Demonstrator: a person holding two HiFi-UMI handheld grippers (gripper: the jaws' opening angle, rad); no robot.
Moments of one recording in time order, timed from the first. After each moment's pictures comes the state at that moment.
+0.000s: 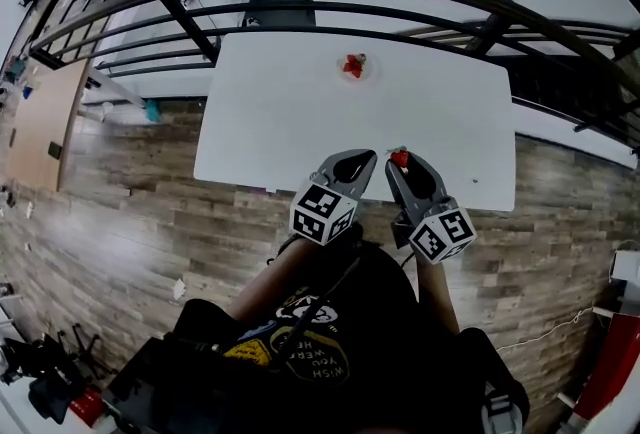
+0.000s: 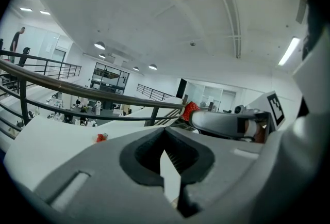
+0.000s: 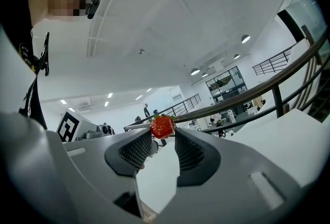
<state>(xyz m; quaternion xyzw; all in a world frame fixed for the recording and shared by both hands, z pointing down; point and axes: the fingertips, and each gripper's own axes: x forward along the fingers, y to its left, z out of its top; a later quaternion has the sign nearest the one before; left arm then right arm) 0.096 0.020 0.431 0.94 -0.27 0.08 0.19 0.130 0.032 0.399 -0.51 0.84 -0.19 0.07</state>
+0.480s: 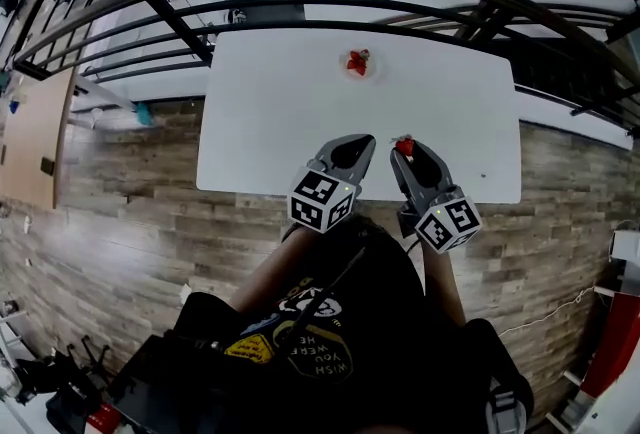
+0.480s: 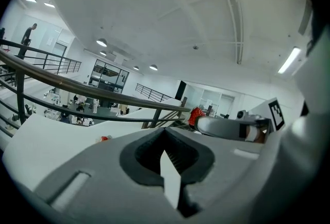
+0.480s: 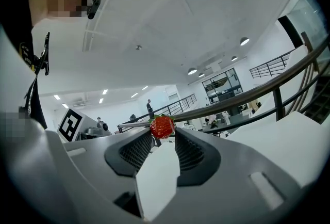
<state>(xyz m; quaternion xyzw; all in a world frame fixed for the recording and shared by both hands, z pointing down) 0.057 -0.052 0.438 0.94 -0.25 0.07 0.21 0.101 -0.029 0.410 -0.53 0.83 -0.18 0.05</state>
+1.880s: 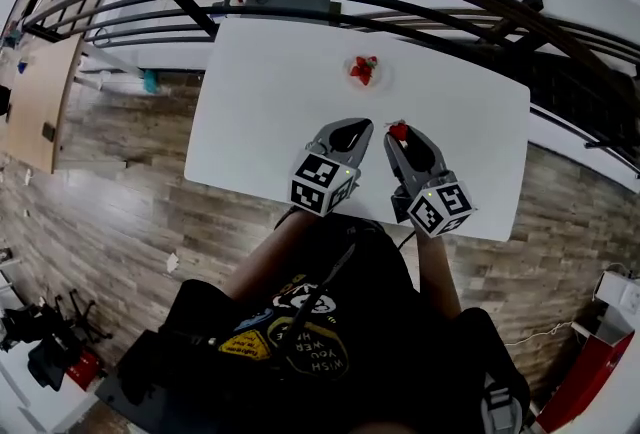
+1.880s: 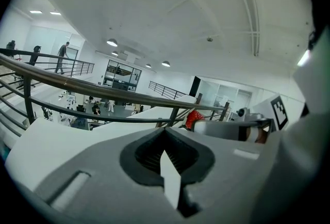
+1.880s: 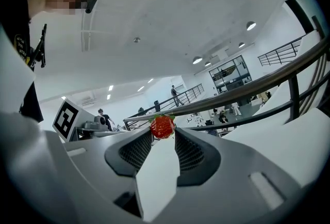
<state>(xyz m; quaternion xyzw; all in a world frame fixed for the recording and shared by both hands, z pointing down) 0.113 -0.159 0.469 0.91 -0.33 0.10 0.21 0.156 -0.144 0.449 -0.48 0.85 -0.22 0.03</state>
